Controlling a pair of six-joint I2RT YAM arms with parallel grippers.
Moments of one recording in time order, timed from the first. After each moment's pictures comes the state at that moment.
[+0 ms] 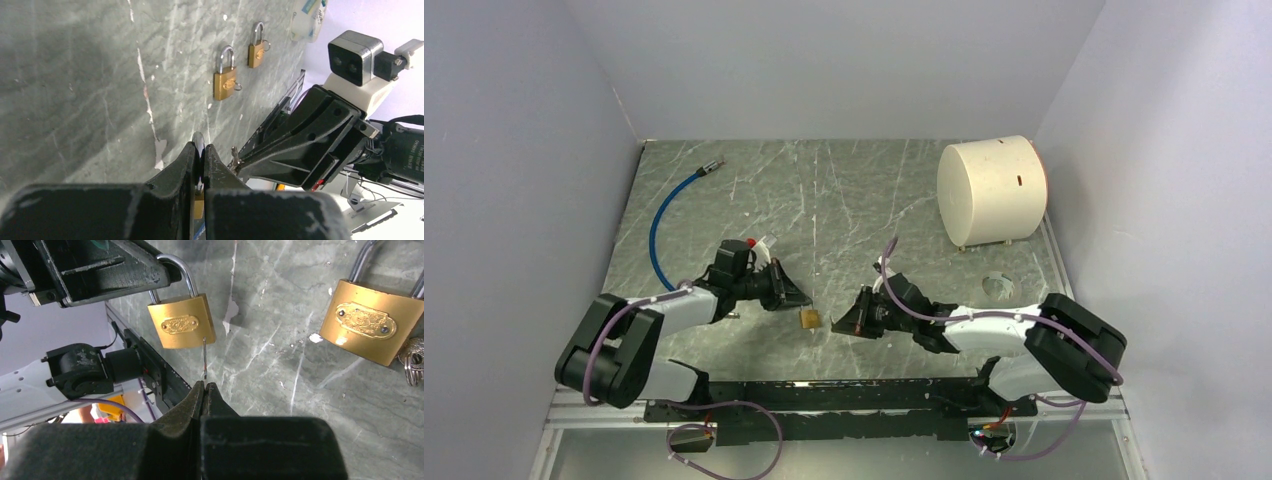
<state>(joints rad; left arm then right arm) -0.37 1.33 0.41 0.23 0.71 -0.85 0.96 1.33 0.39 0.38 -0.17 1.15</state>
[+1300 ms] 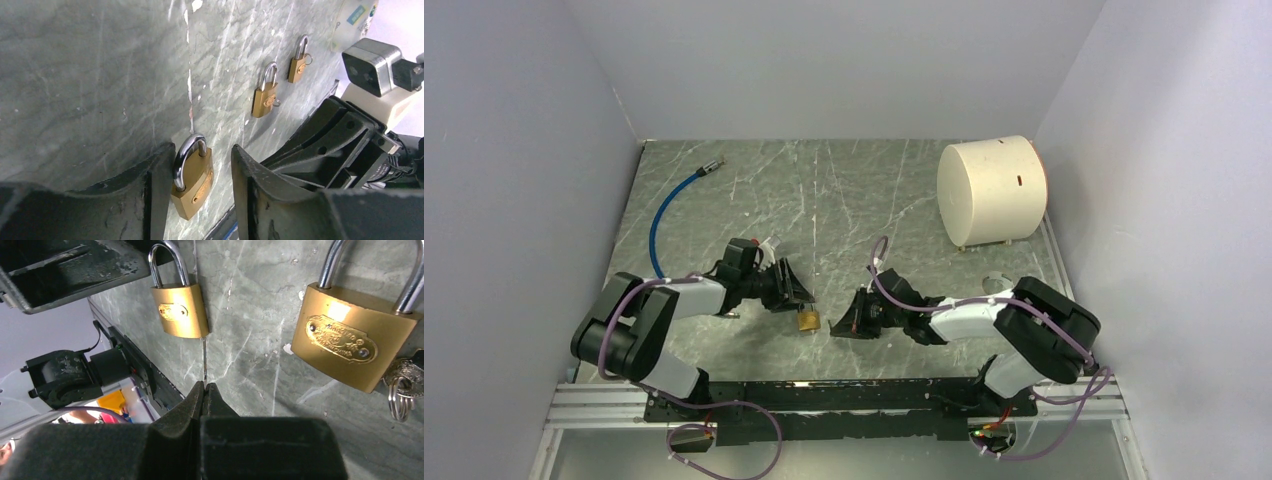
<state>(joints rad) -0.37 1.50 0.45 0.24 0.63 -0.78 0.91 1.49 0.45 0.38 -0.27 1.17</state>
